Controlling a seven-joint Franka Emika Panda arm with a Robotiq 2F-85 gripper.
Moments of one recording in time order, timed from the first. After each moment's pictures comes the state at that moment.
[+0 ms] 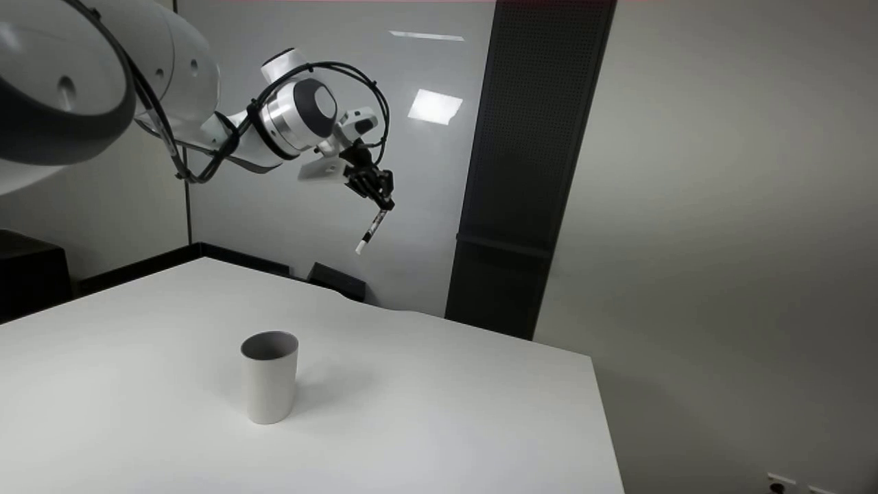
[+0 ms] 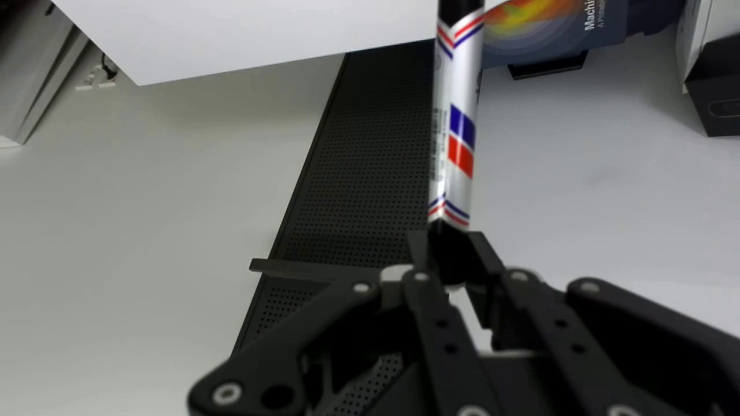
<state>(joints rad) 0.19 1.19 -0.45 -0.57 -0.14 2.29 0.54</state>
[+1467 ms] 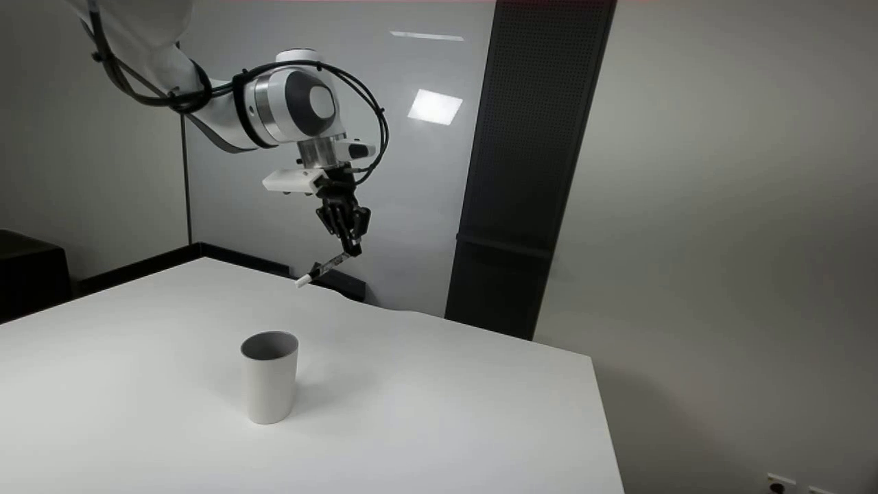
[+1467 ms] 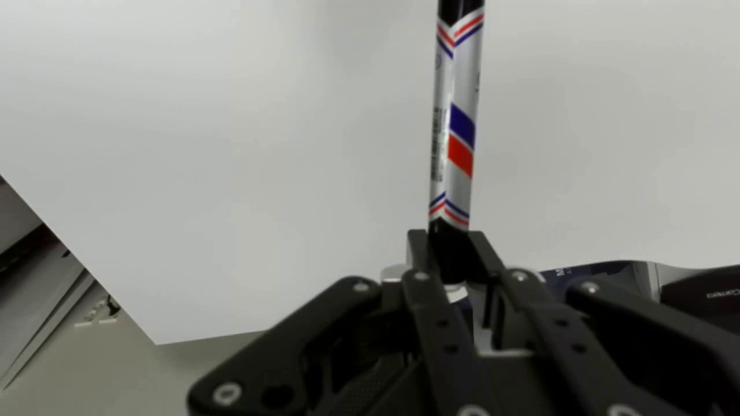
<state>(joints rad) 0.21 0.79 -0.27 -1.24 -0.09 2.18 0.48</state>
